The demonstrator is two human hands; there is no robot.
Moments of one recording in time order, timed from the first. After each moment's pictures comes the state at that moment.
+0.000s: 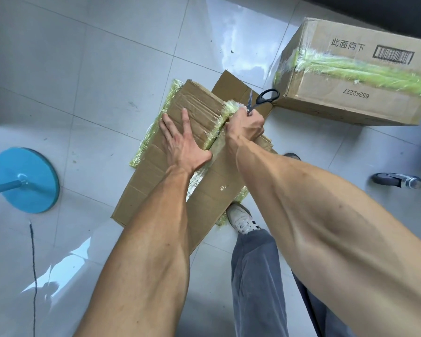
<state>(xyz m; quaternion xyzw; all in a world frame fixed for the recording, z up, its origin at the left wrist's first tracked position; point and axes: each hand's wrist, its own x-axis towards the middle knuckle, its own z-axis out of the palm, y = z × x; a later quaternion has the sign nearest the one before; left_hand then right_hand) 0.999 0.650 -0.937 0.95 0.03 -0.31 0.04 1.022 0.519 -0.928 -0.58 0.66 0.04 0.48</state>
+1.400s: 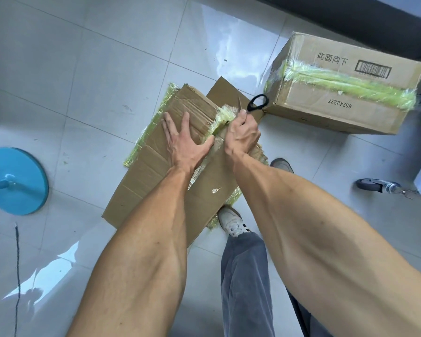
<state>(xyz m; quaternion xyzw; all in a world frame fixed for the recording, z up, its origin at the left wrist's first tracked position) 1.000 0.627 -0.921 0.94 0.10 -0.26 0.18 1.002 0.504 -0.915 -0.70 0.57 0.05 0.43</state>
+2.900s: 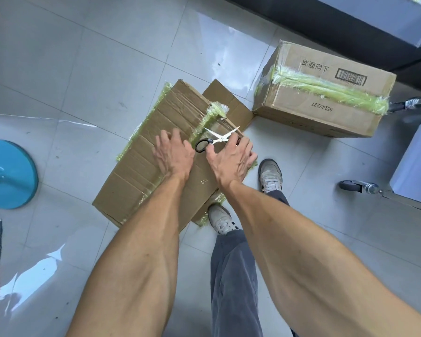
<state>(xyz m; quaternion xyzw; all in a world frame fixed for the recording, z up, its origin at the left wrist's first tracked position) 0.961 0.621 -0.882 0.96 0.13 -0.21 0.10 0.919 0.515 -0.896 -0.90 0.35 0.16 0.21</state>
